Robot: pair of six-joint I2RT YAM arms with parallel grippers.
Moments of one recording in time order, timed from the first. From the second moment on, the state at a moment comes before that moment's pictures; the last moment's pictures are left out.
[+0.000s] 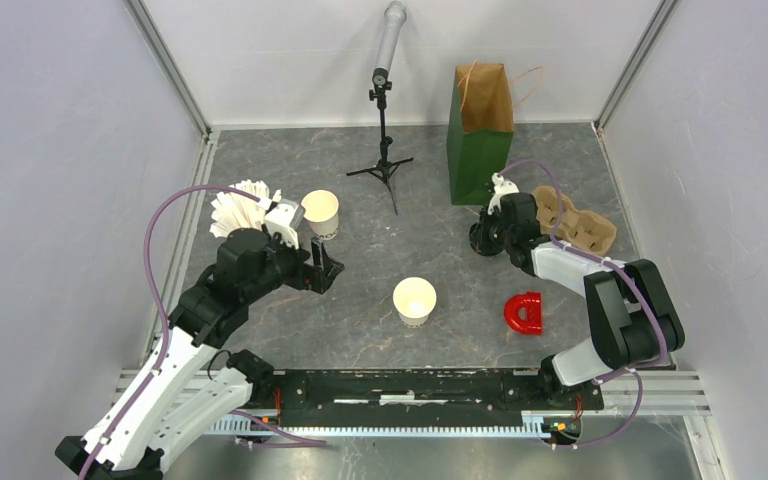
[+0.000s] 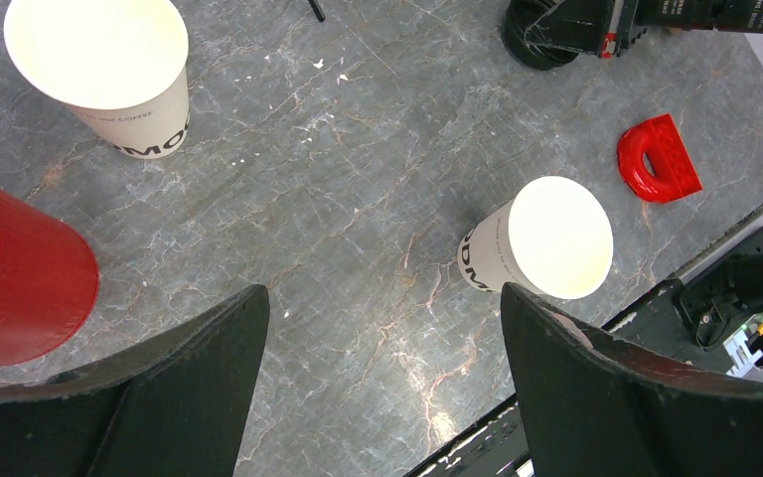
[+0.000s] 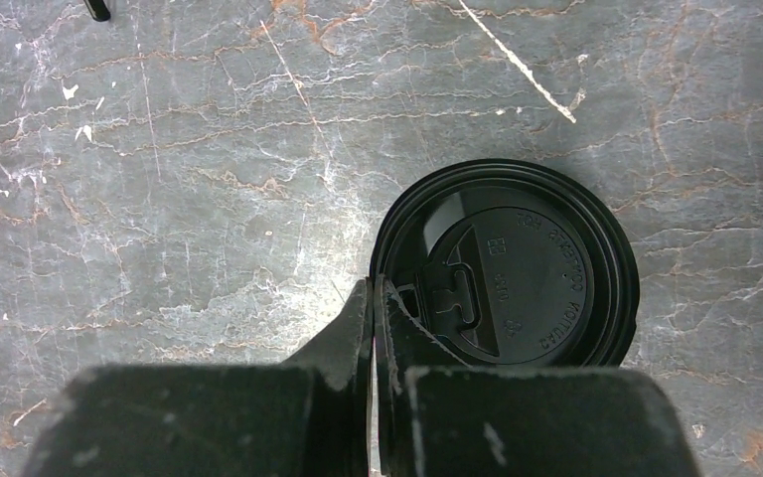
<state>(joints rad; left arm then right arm) -0.53 0.67 0.81 -0.59 0.11 -0.27 0.27 1.51 0.69 0.13 -0.13 0.26</state>
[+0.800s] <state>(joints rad) -0.53 0.67 0.81 -0.59 0.11 -0.27 0.27 1.51 0.68 0.14 -0.18 0.26</state>
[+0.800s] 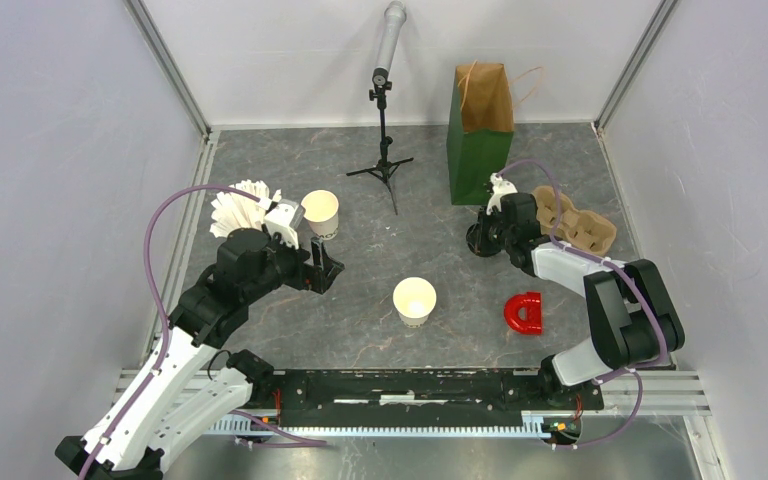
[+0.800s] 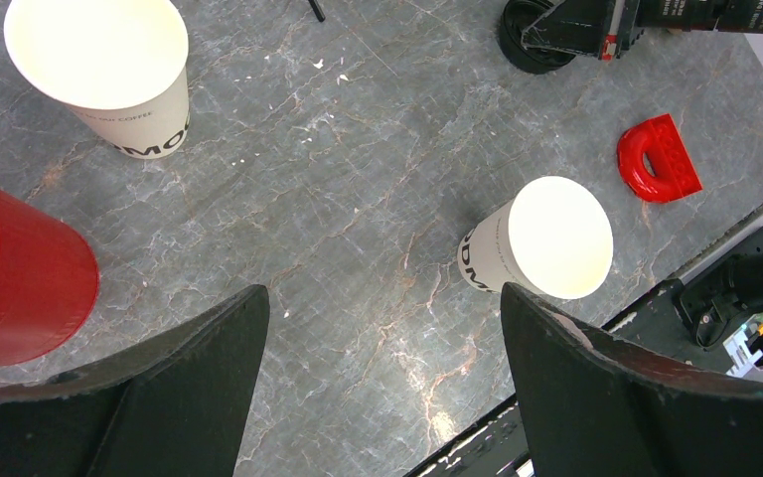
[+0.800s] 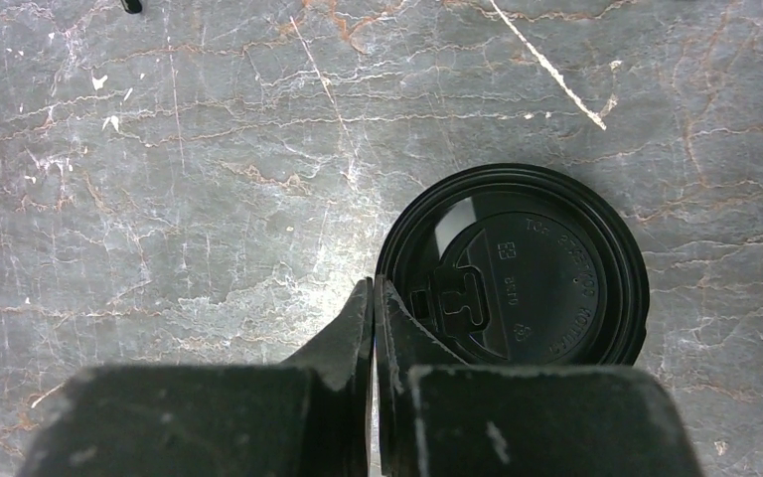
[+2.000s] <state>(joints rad) -0.53 0.68 0.81 -0.59 0.11 -0.27 0.39 1.54 0.77 0.02 0.05 0.12</state>
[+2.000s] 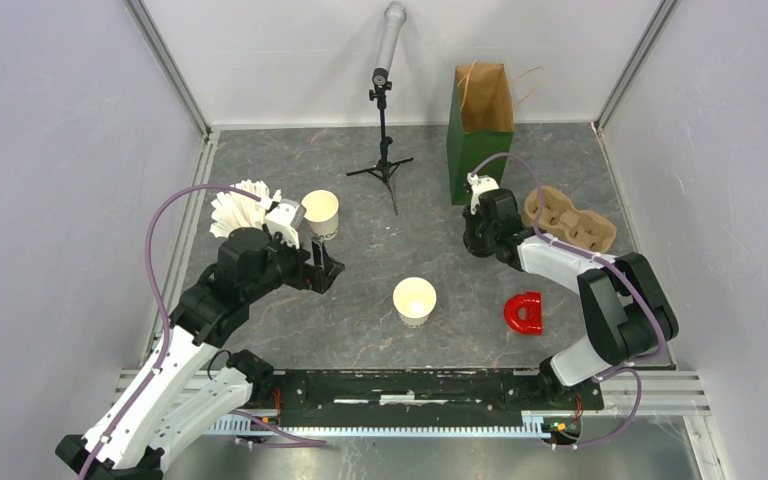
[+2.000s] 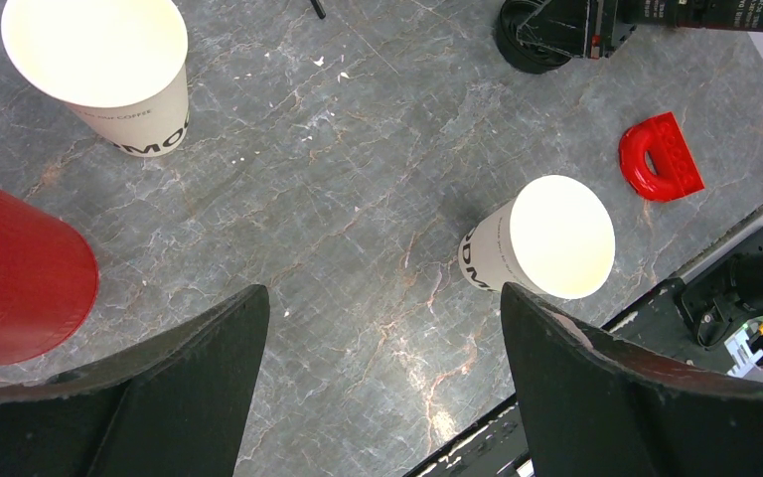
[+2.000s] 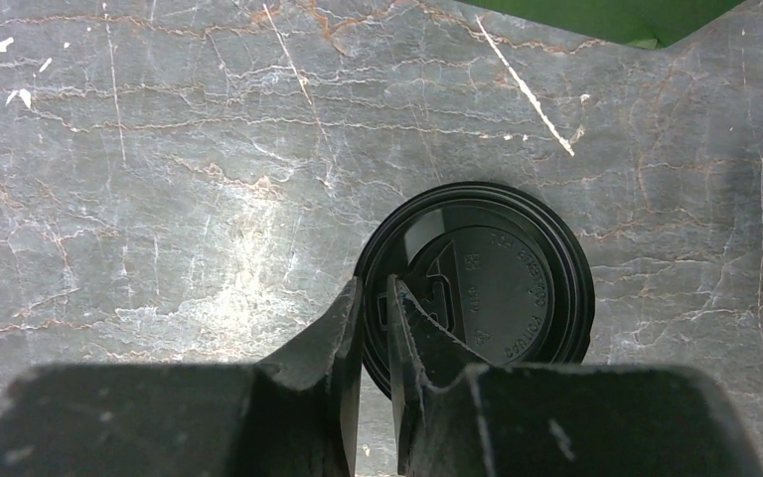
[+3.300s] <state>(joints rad) -0.53 0.68 0.81 -0.59 0.11 -0.27 0.41 1.57 0.79 0.02 0.07 0.10</state>
